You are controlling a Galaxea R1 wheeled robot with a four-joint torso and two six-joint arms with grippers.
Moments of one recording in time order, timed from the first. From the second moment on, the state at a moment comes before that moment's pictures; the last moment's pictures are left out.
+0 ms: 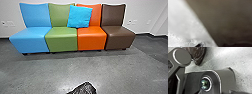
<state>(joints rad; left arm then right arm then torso) 0.87 2.99 -2.65 -0.36 0.36 0.07 -1.41 1.82 -1.12 0.01 0.16 -0.07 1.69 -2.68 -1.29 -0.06</state>
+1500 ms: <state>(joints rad) 0.88 2.97 -2.65 -0.36 0.36 0.07 -1.41 1.84 -1.12 0.01 0.16 -0.07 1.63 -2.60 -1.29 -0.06</state>
